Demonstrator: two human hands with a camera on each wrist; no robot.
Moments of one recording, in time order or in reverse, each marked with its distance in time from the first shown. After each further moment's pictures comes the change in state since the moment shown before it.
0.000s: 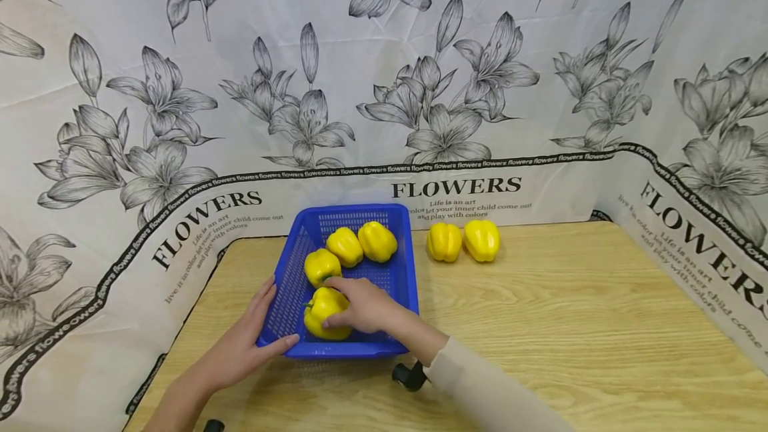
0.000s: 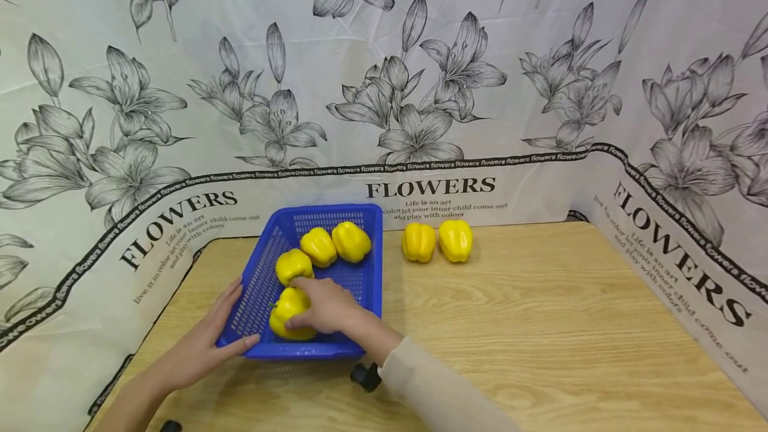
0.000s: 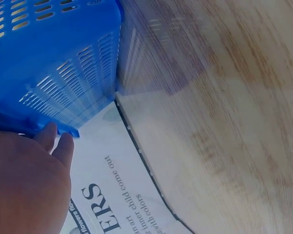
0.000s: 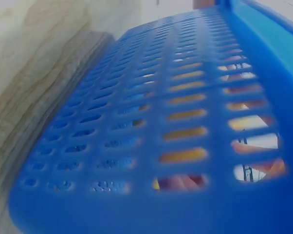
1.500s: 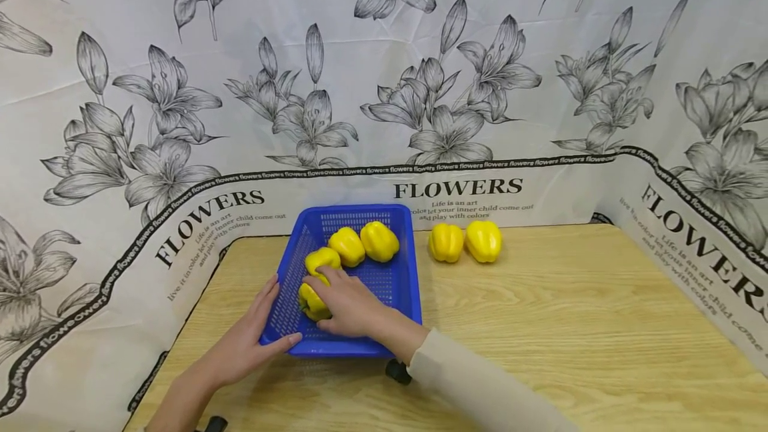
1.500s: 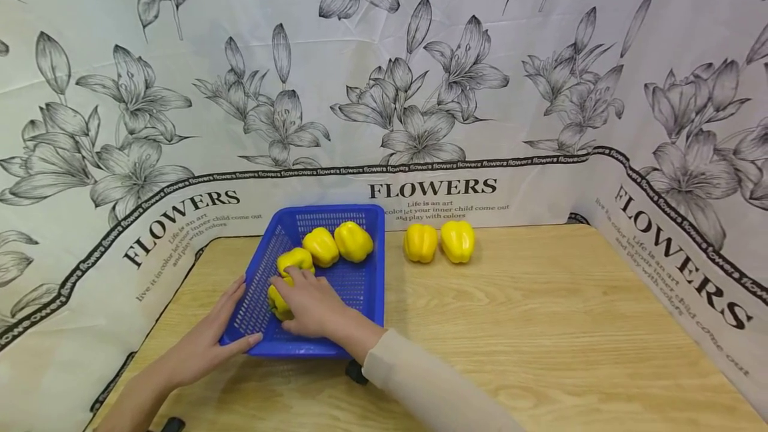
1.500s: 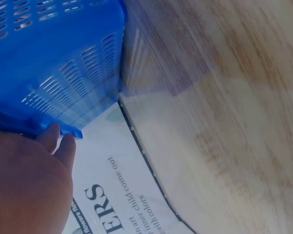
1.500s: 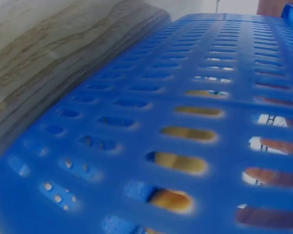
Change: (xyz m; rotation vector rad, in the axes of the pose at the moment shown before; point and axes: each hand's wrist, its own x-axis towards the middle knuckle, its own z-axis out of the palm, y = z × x) left_hand 0.001 -0.004 0.001 0.029 0.002 0.016; right_hand 0.018 -0.015 0.020 -0.395 0.035 -0.177
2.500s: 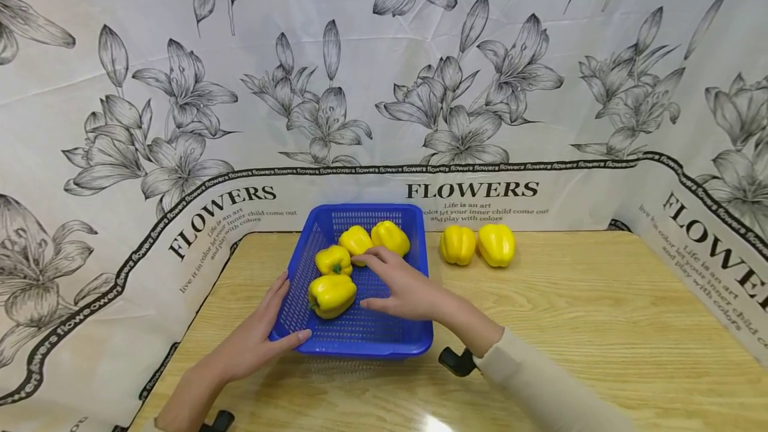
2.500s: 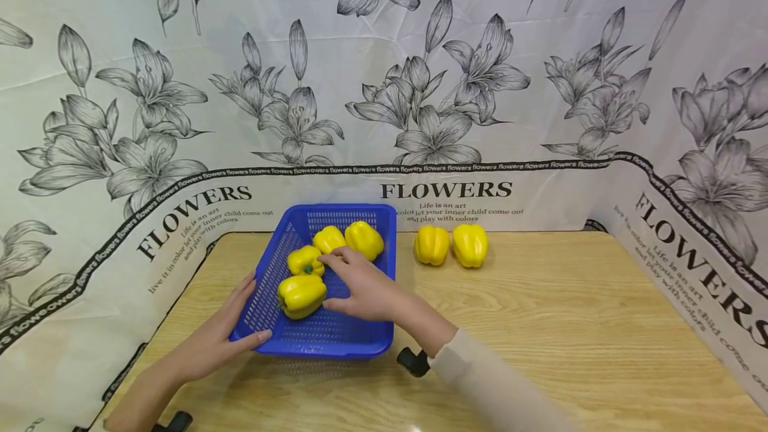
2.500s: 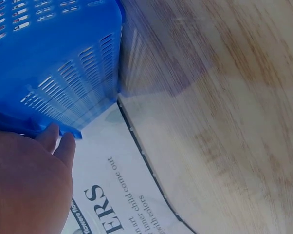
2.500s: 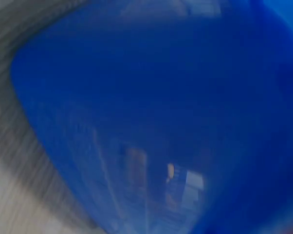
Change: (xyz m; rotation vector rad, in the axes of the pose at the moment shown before) left_hand 0.002 0.000 -0.002 -0.036 -0.023 -0.020; right_hand -0.042 0.054 -0.050 0.282 0.081 -0.099
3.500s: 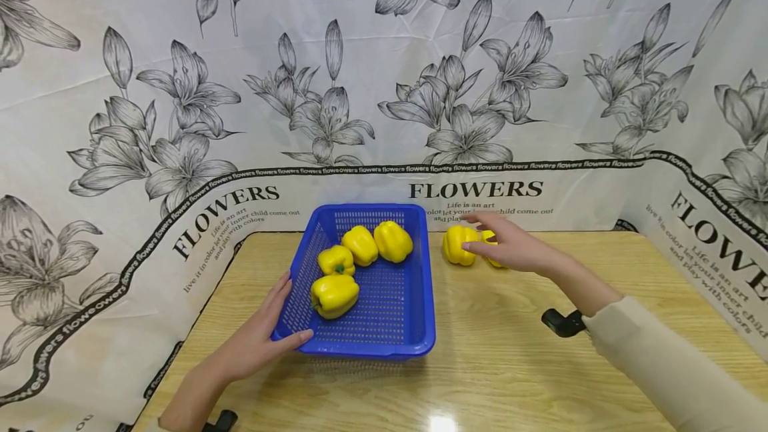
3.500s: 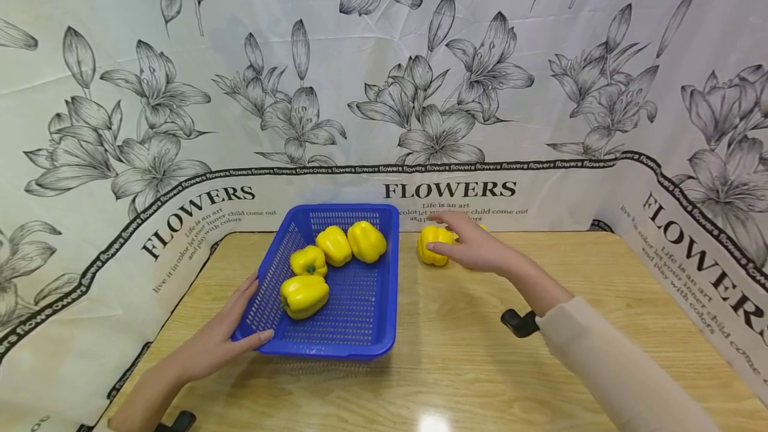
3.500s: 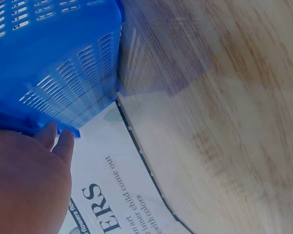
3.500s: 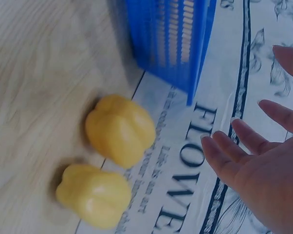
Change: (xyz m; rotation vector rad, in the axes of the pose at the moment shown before) left_hand -0.001 -0.001 0.001 -0.029 0.006 -0.004; right_hand -0.073 0.094 -0.115 0.125 0.076 0.279
